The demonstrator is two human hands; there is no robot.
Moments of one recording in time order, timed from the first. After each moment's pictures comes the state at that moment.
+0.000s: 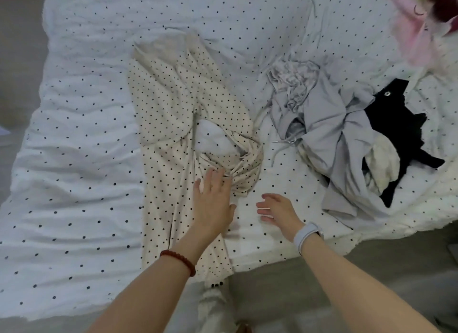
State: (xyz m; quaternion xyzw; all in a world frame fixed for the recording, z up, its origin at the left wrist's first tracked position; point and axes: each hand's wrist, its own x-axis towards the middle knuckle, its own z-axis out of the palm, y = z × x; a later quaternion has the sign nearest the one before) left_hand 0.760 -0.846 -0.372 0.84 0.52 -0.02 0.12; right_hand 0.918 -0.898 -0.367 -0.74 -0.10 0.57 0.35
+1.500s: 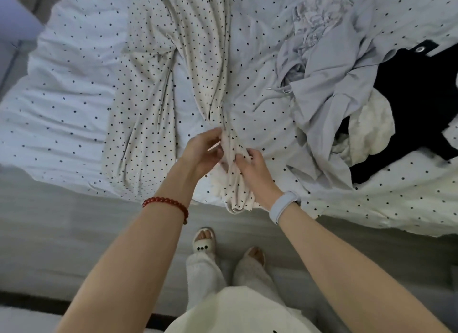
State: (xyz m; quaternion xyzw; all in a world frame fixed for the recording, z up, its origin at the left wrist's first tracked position) left_hand 0.877 -0.912 -0.341 0.04 0.55 0.40 0.73; right_hand 0.998 -0.961 -0.360 -0.64 -0.32 0.63 0.30
